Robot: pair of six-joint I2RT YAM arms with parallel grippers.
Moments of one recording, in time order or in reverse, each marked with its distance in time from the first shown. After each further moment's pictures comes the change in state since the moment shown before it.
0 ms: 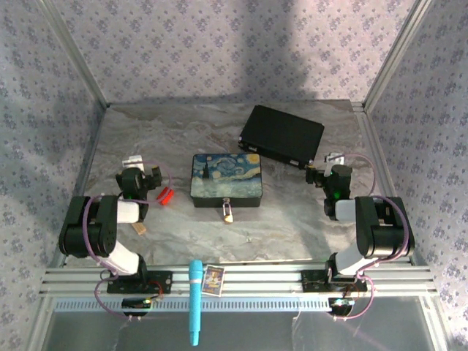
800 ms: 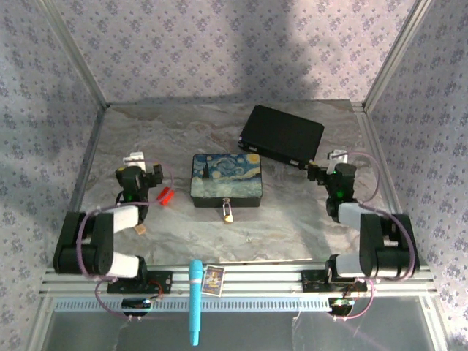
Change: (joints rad) left arm -0.056 -0.196 0.003 -0.122 -0.036 0.018; right arm 0.004 -0.189 0.007 -0.135 0.001 0.003
